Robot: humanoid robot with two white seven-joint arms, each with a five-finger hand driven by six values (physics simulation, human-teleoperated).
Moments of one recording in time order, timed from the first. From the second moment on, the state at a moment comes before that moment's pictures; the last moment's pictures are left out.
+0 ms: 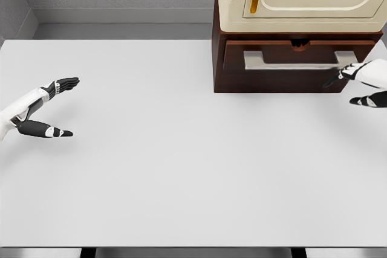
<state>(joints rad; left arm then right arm) -0.23 0.75 -0.27 -1.17 0.40 -0.61 -0.61 -0.35 -1.01 0.22 -1.46 0.10 -0.61 0.61</state>
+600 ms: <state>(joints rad) -0.23 0.75 -0.27 -1.17 0.40 -0.61 -0.61 -0.45 -0.98 0.30 -1.40 0.10 -0.61 0.61</state>
